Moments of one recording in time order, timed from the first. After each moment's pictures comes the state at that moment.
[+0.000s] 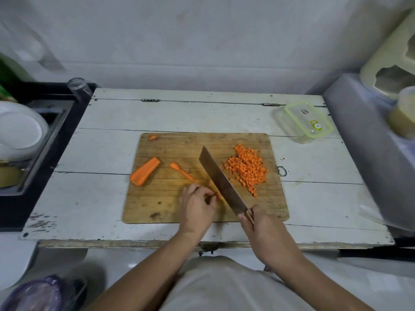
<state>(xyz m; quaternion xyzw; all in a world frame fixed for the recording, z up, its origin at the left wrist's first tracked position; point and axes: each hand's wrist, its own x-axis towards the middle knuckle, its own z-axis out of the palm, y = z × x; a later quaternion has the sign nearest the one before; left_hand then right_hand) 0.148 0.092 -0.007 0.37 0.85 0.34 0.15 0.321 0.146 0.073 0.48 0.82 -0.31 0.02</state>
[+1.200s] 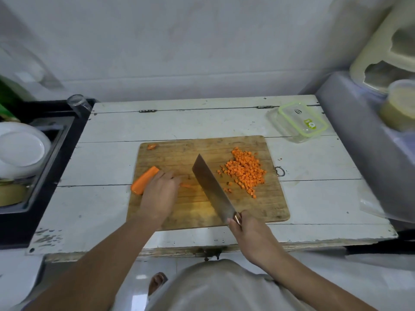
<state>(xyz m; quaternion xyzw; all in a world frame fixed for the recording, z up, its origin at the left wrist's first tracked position) 0.043 0.077 0.022 0.55 0.83 0.07 0.01 0.301 0.135 0.064 0.49 0.78 -0.40 0.03</state>
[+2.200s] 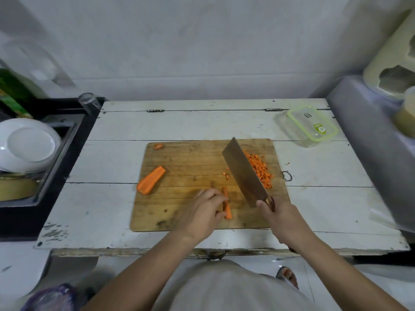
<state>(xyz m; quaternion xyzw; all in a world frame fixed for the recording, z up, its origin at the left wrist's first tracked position) 0.125 0.087 0.022 0.59 0.76 0.18 0.21 0.322 0.197 0.071 0.53 0.74 -0.41 -0.02</state>
